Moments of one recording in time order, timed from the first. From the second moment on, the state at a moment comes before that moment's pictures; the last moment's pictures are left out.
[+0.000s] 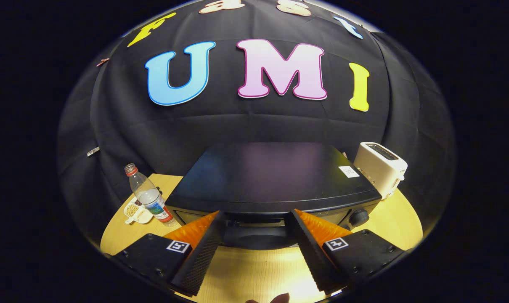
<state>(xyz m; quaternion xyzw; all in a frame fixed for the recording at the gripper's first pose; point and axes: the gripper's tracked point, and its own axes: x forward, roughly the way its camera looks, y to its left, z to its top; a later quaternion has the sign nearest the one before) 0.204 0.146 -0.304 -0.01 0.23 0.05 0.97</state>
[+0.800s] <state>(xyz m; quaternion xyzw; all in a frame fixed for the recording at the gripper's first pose) 0.071 0.124 -0.399 -0.04 0.32 0.04 0.95</state>
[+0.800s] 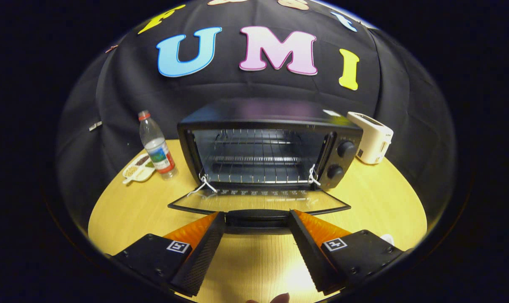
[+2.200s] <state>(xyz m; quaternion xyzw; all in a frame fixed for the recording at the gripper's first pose) -0.025 -0.163 -0.374 -0.03 0.60 0.06 0.80</state>
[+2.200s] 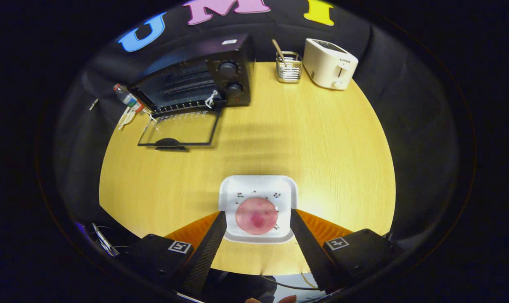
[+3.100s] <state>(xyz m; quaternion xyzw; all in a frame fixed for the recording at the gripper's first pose) -0.029 -0.206 -0.463 0.05 0.70 0.09 0.71</state>
